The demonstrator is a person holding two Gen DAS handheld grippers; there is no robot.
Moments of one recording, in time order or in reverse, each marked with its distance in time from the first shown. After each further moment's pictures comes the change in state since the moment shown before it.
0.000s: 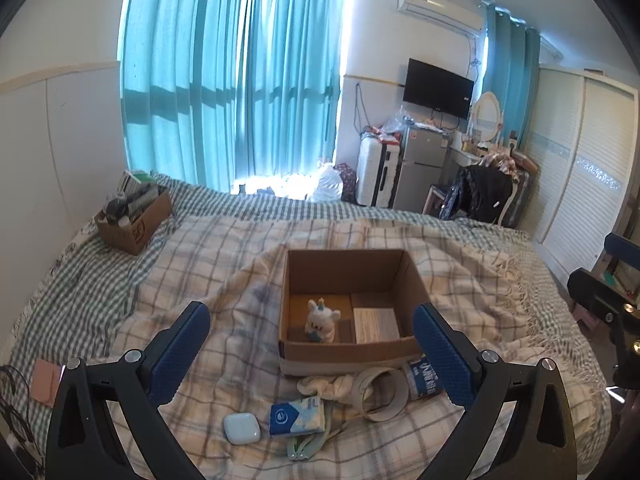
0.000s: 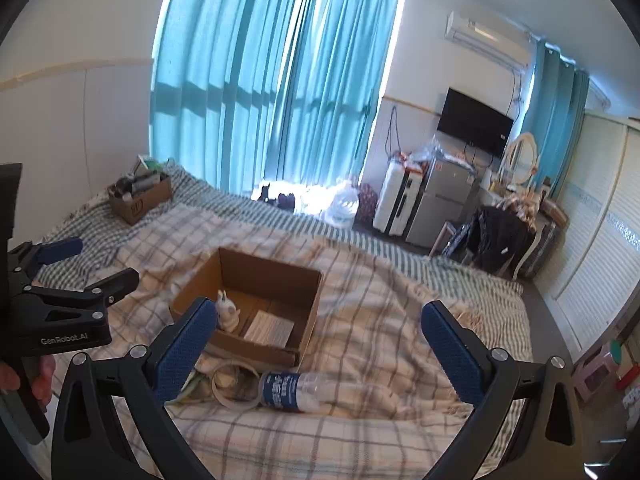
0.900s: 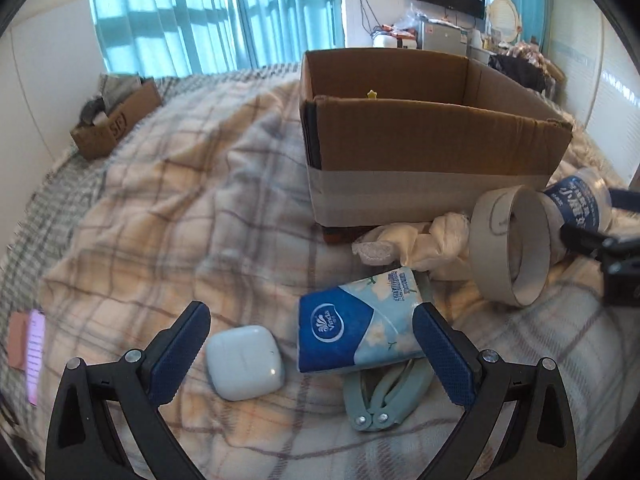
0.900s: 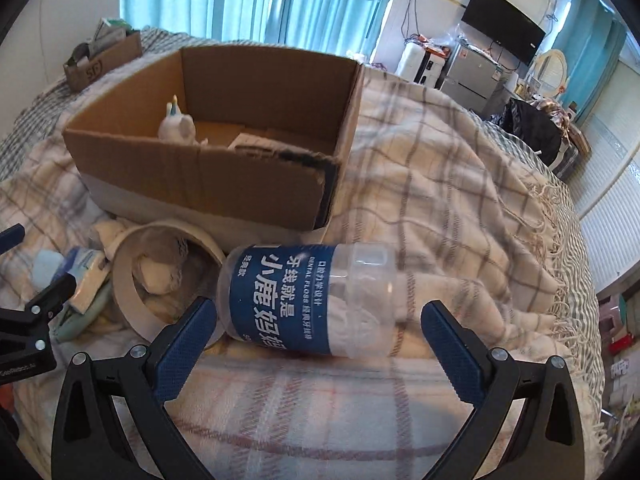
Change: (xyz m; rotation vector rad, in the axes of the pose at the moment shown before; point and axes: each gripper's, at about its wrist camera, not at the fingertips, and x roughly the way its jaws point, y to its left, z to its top) left arm 0.138 0.022 -0.152 0.099 0.302 0.080; right arm 0.205 0.033 -0.145 -0.028 0.407 -0.008
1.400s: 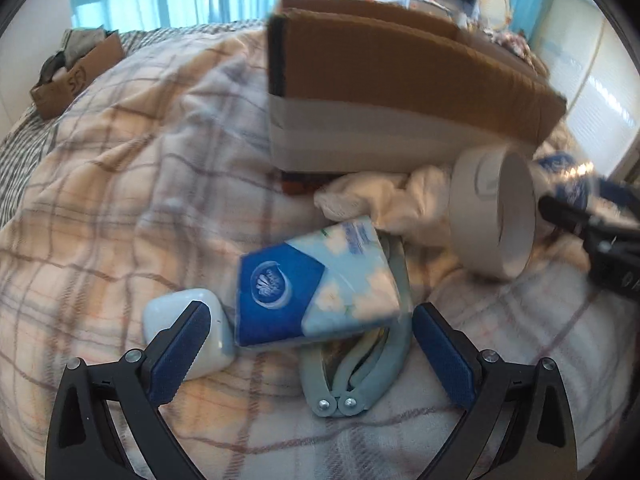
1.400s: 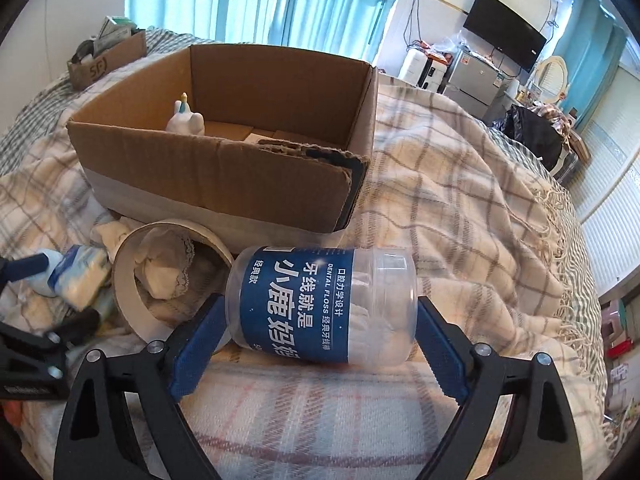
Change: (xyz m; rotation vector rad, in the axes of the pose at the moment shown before) left arm 0.024 -0.008 -0.012 -0.008 0.133 -0.141; right arm 0.003 0.007 -0.004 0.003 -0.034 0.005
